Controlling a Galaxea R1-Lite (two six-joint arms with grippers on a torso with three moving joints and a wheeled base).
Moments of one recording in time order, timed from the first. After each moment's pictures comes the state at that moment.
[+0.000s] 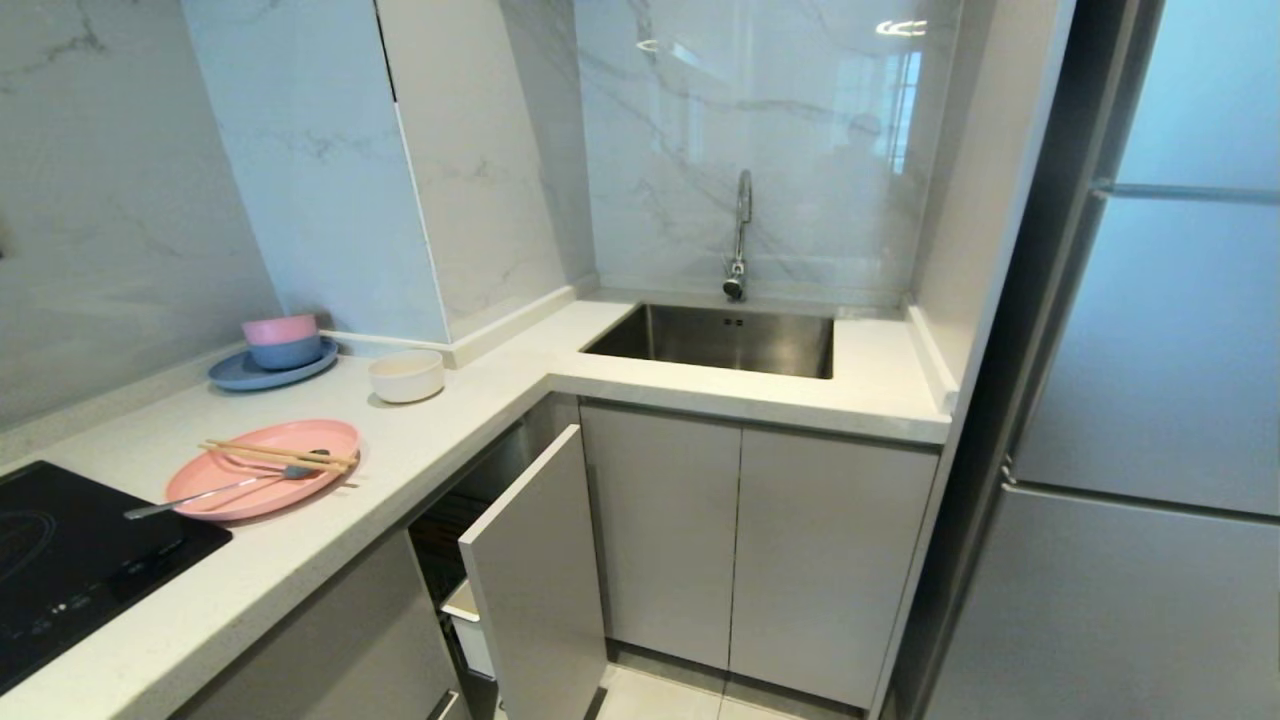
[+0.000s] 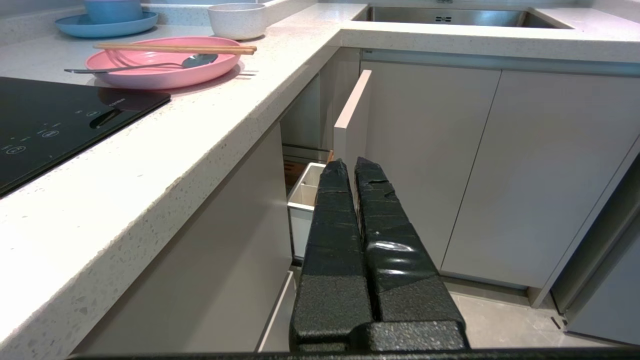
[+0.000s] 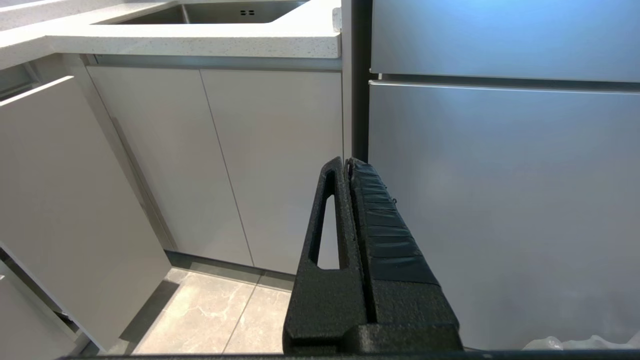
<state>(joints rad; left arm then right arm) 0.00 0.00 0.00 0.00 -0.02 0.02 0.00 0.00 0.00 0.00 -0.02 0.04</state>
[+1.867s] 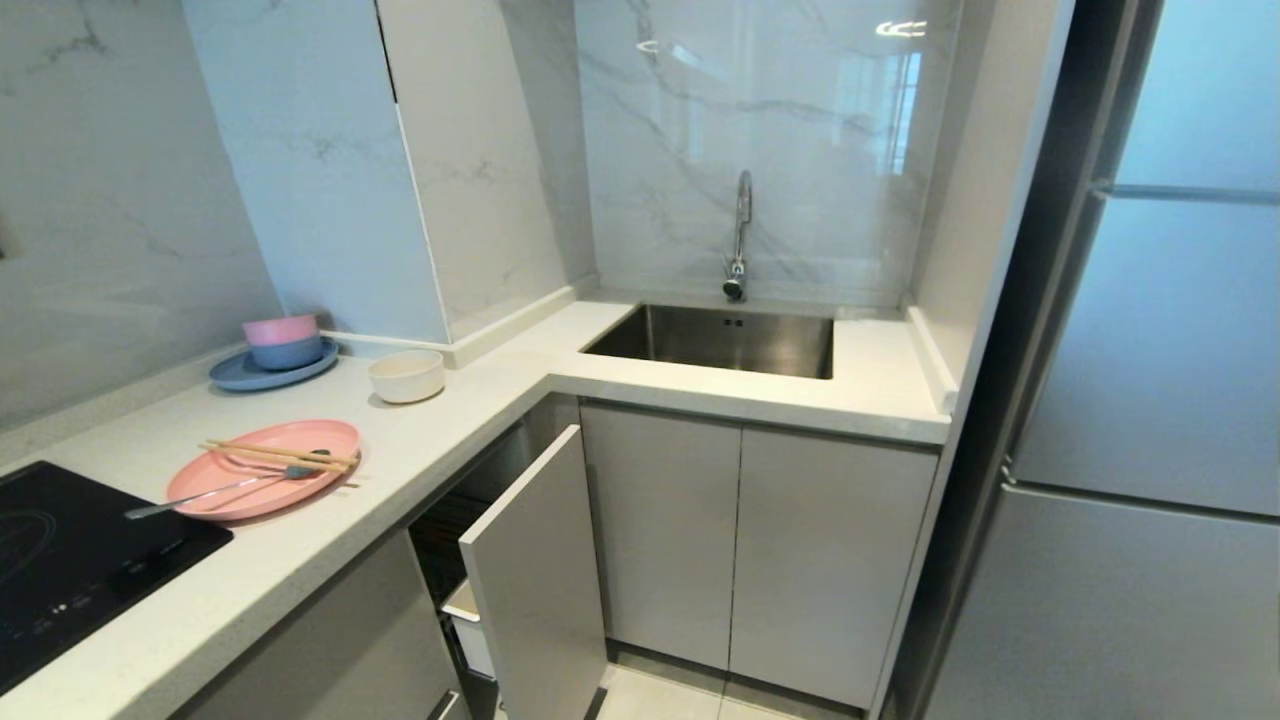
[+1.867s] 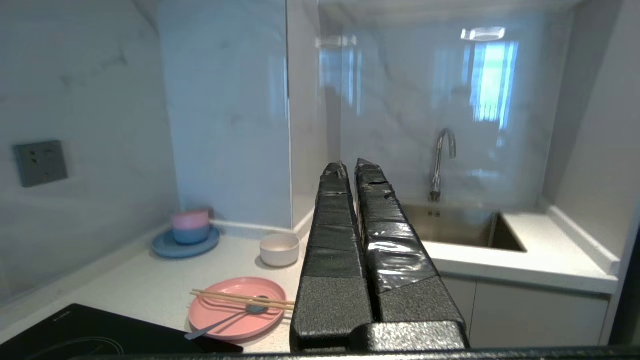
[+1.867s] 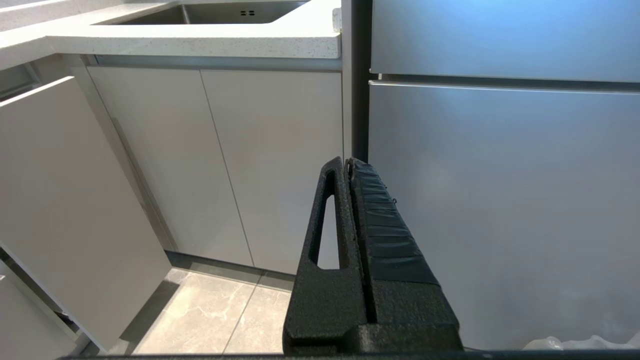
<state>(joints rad) 0.00 0.57 -1.31 0.40 0.01 0.03 0.00 0.00 0.00 0.00 -0.02 0.05</state>
